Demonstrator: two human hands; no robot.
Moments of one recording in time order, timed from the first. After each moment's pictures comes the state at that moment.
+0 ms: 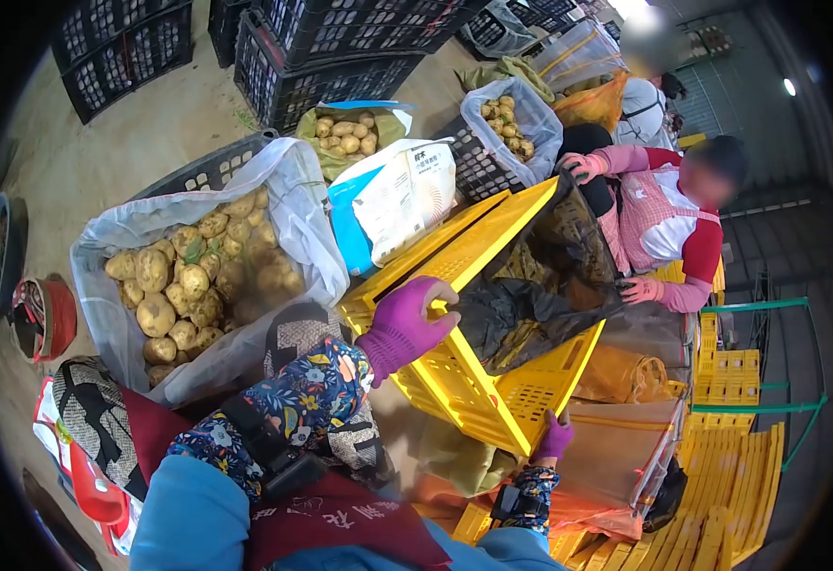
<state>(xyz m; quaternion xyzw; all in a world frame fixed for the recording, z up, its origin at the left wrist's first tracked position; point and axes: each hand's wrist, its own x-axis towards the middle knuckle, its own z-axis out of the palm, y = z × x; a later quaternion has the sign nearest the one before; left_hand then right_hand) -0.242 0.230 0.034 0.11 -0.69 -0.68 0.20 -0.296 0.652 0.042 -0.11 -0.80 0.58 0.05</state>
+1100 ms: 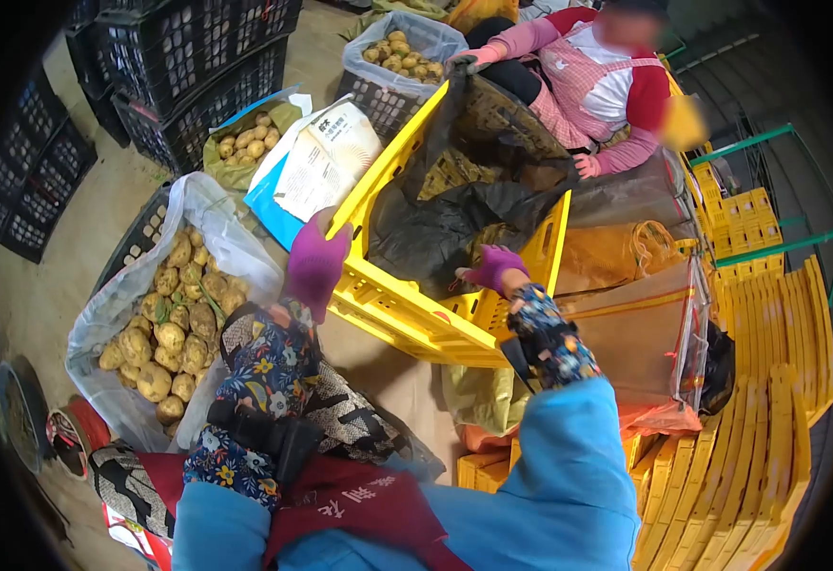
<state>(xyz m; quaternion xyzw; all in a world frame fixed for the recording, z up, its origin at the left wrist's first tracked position) -0.288 0.225 -0.005 0.15 -0.69 -0.68 0.19 -0.410 0.528 0.044 0.12 -0.97 -0.01 -0.22</state>
